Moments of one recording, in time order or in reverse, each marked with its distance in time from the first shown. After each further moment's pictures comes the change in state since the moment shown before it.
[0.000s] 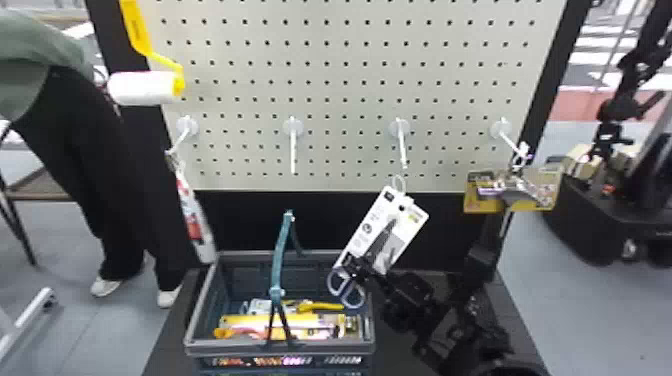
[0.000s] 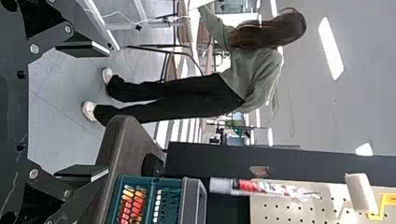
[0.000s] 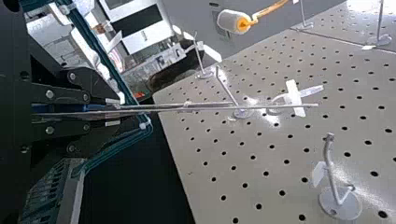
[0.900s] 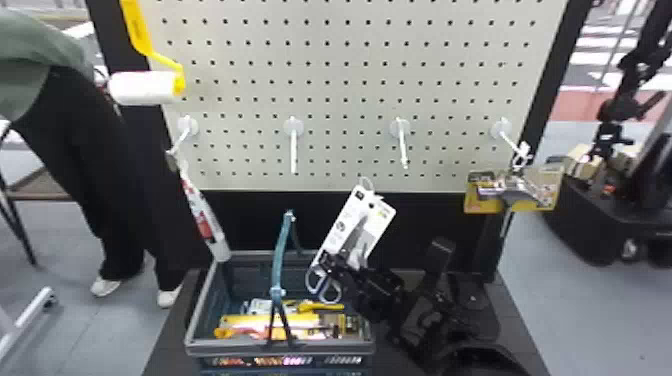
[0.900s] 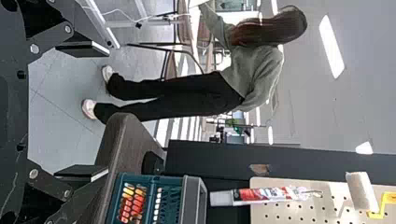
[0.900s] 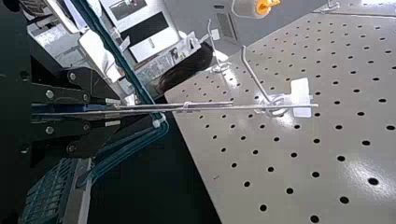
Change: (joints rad) left arm -0.010 0.006 -0.009 0.006 0.004 0.002 0.000; right arm -0.141 0.023 0.101 0.214 -0.050 -0.041 -0.012
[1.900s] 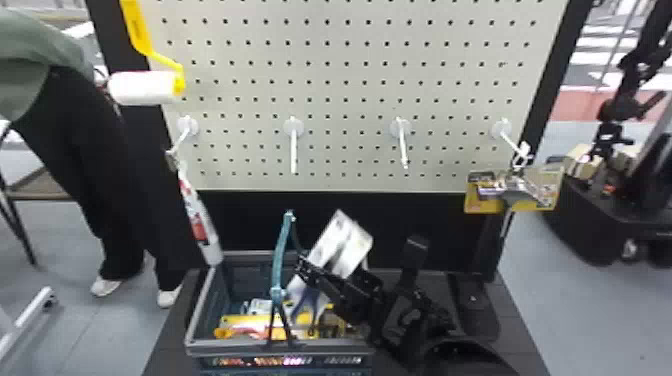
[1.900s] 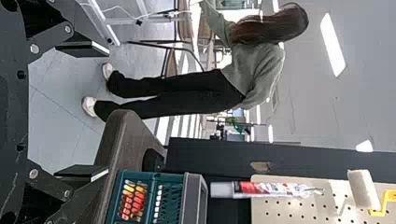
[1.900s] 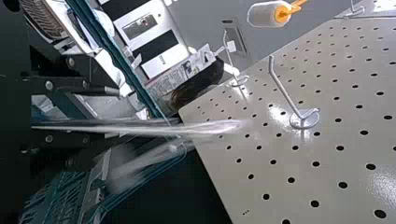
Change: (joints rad) left arm -0.015 0.005 -0.011 0.012 0.006 0.000 0.000; right arm -0.057 -0.003 0.101 0.065 -0.059 0.008 0.005
